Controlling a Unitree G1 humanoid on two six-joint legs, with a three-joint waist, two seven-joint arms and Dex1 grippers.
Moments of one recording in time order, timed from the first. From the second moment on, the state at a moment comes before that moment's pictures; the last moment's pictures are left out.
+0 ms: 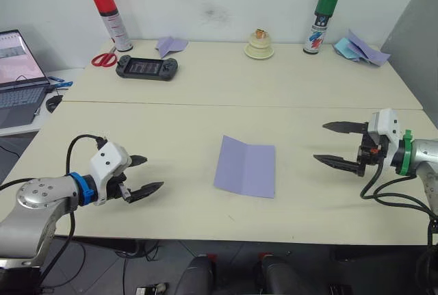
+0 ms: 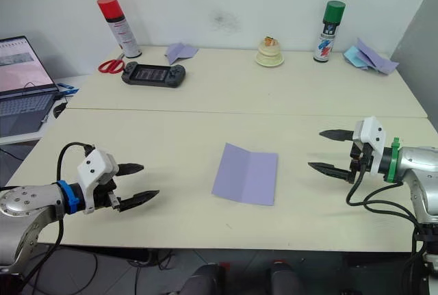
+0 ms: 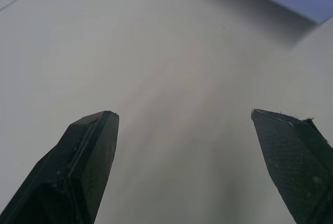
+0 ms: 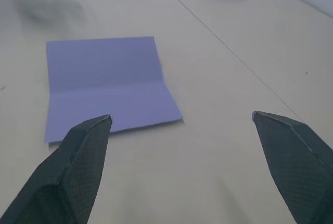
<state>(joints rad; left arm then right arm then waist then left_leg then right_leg) -0.02 0.89 0.24 -0.24 -0.40 0.44 -0.99 -0.33 -0.82 -0.15 -0.01 0.43 0.24 1.20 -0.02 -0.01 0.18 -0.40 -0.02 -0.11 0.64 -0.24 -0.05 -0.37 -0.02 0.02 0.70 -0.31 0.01</state>
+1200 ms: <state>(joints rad) -0.69 0.51 -0.33 0.51 -0.08 0.05 -1.22 -0.07 -0.83 -0.14 -0.47 0.49 0.49 0.95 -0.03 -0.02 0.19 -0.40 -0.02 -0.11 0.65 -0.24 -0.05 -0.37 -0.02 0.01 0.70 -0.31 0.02</state>
